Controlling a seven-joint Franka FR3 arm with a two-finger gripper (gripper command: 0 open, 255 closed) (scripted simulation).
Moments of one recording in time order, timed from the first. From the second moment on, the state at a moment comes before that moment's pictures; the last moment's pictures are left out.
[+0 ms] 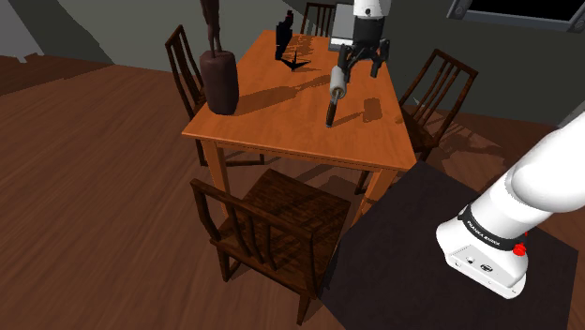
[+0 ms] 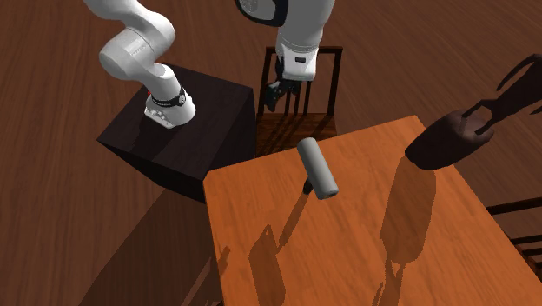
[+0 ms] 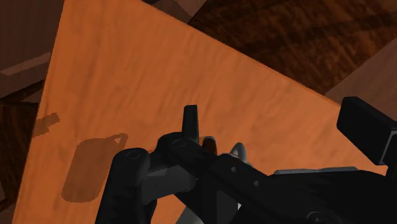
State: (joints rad) arm -0.14 -0.12 0.10 -2.10 -0.02 1.86 0.36
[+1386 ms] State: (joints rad) arm -0.18 0.42 0.03 -1.63 -0.16 1.92 0.60
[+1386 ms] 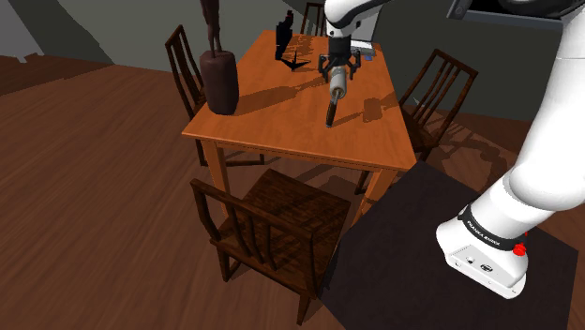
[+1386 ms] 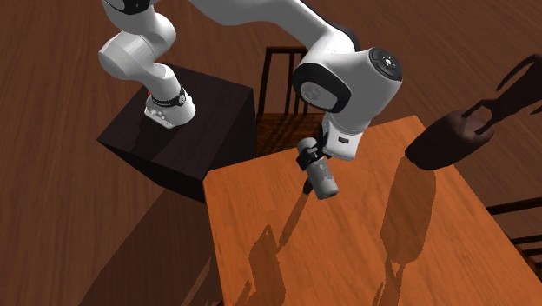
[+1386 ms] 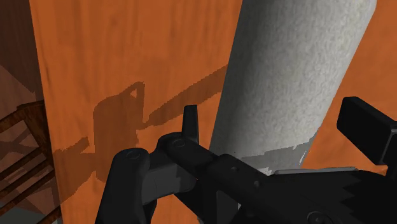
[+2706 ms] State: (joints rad) arm -0.18 0.40 0.03 -1.59 -0.15 1.86 0.60
